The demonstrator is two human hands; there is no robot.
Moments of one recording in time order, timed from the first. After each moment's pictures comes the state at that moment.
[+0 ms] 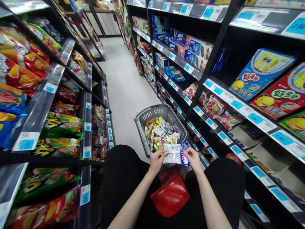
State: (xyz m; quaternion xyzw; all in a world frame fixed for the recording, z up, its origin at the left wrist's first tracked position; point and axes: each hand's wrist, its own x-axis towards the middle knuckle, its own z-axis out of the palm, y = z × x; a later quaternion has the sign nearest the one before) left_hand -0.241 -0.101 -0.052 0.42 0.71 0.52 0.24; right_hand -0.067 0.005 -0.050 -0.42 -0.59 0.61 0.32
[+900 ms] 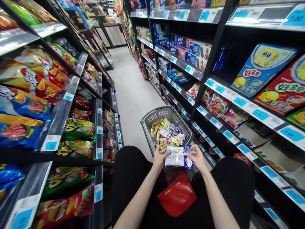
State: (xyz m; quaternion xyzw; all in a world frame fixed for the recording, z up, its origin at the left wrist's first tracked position) left_hand -0.243 -0.092 -0.046 0.10 0.56 0.69 0.45; right_hand -0.069 0.000 -0.046 -0.37 -0.53 0.70 0.31
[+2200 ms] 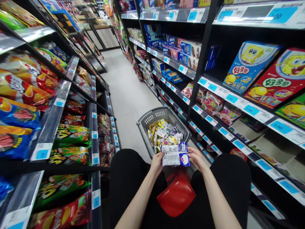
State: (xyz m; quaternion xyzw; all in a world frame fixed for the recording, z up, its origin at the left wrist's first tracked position) left_hand -0.239 -0.098 -0.059 0.03 0.53 0.66 0.53; right_hand -0.057 0.004 -0.039 -0.32 -0.40 0.81 0.27
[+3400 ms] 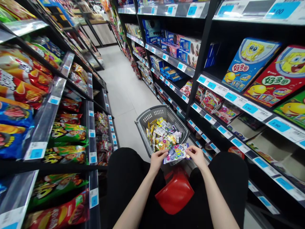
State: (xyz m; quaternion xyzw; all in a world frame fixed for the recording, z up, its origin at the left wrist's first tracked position) left_hand -0.240 -0.100 -0.056 0.22 0.65 0.58 0.44; right_hand -0.050 0.010 -0.043 -0.43 -0.65 0.55 0.30
